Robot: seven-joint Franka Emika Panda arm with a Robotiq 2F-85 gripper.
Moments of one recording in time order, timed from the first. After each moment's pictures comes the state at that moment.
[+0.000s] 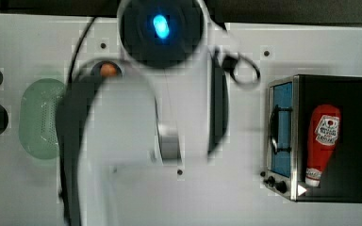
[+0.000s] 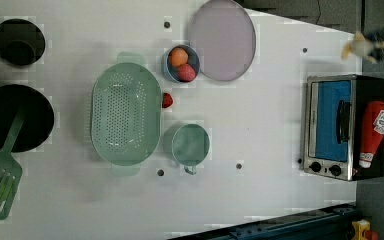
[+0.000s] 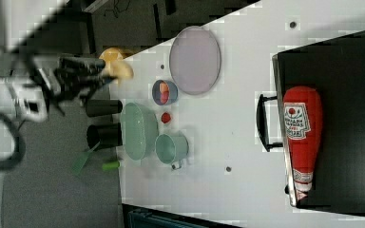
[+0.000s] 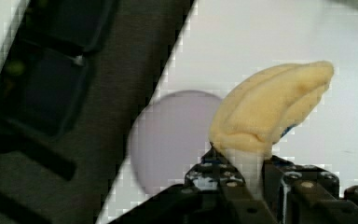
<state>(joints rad) -0.05 0.06 0.10 -1.74 -0.09 0.47 0.50</state>
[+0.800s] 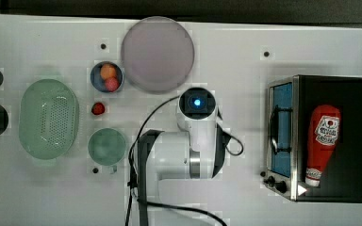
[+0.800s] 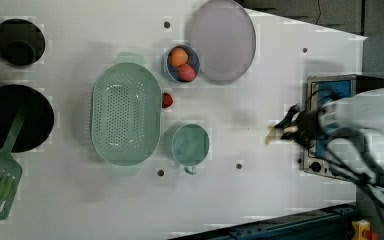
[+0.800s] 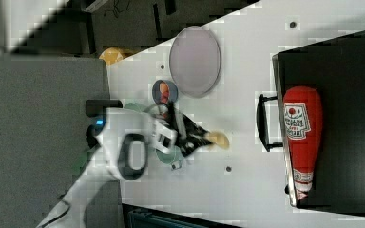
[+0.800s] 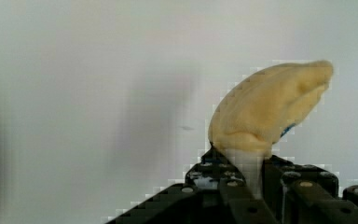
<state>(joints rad) -0.08 0.20 0.04 -2.33 -0.08 0.70 0.49</state>
